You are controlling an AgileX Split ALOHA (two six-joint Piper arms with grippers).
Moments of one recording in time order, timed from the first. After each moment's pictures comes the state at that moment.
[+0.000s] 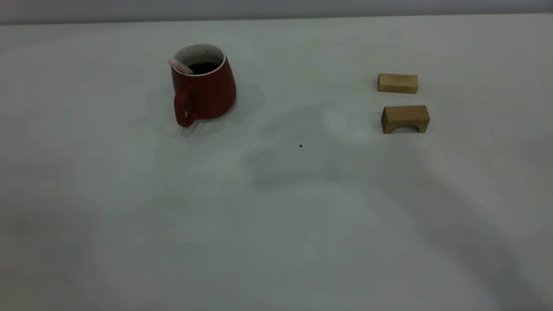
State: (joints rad) left arm -0.03 -0.02 -0.49 0.03 1.14 -0.06; right arm 0.48 1.79 -1.99 0.67 1.24 -0.05
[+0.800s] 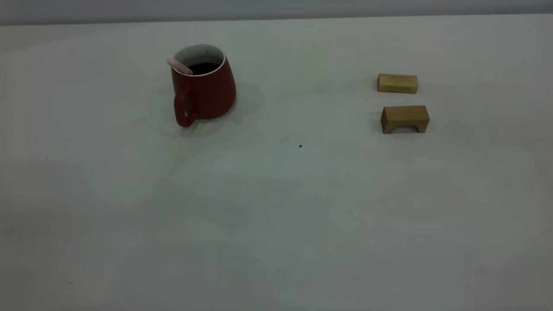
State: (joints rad) left arm -0.03 -0.02 -0.49 0.03 1.14 -0.06; right arm 0.26 0.55 -0.92 0.38 1.24 -0.30
